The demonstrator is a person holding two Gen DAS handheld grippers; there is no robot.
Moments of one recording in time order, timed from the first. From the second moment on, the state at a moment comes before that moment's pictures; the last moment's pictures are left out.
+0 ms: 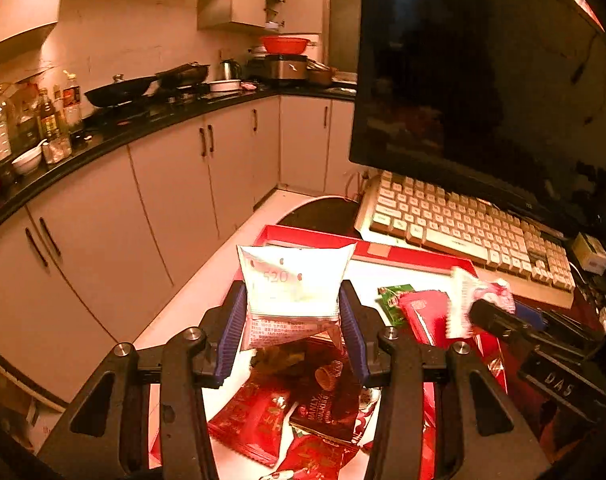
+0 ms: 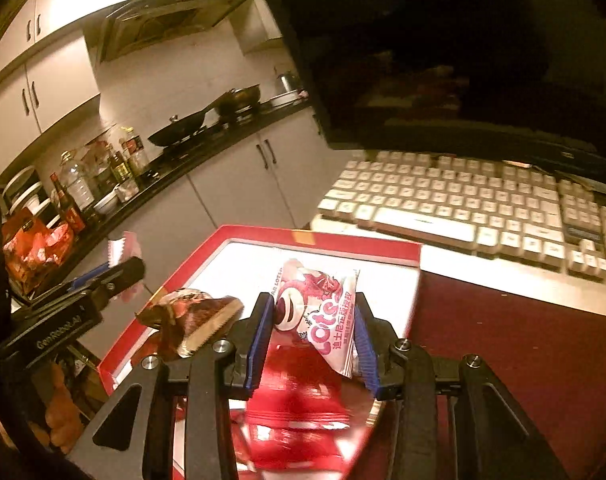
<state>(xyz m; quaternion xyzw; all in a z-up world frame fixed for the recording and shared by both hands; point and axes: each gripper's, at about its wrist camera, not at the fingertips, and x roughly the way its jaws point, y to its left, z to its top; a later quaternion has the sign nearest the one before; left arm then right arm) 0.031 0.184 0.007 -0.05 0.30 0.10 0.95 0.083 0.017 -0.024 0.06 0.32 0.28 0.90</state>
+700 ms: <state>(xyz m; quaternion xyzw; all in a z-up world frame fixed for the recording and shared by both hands) 0.004 0.121 0.016 0.05 0.29 0.13 0.95 0.035 -0.017 -0.002 0.04 0.27 0.23 0.94</state>
